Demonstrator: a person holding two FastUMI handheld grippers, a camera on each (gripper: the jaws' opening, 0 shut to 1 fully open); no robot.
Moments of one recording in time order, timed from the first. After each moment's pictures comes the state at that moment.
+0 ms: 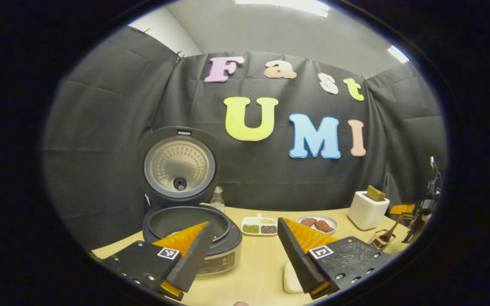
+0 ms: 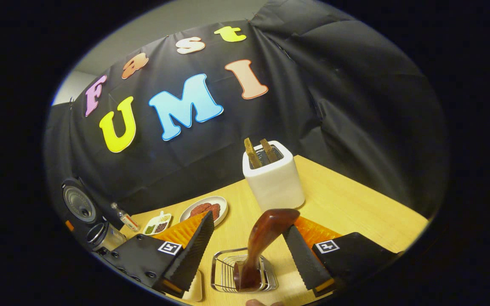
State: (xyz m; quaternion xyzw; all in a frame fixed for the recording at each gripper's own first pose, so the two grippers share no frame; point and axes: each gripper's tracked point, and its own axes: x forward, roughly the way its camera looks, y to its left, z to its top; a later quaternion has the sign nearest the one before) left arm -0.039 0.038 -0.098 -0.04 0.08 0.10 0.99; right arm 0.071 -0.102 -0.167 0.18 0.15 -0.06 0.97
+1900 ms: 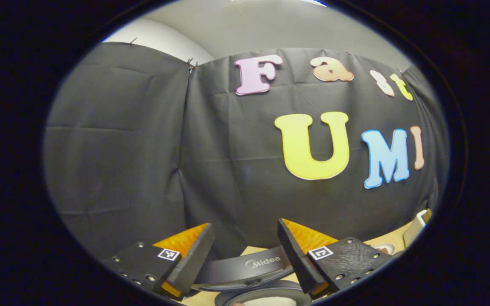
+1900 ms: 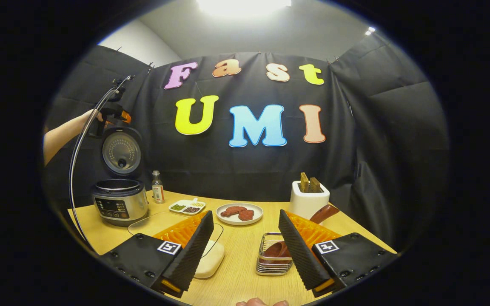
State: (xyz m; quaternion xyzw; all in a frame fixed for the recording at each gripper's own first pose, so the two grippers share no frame) left arm 0.170 0.288 0.049 0.05 0.09 0.22 0.97; right arm -0.033 0.005 -0.130 -0.01 0.03 0.08 1.00
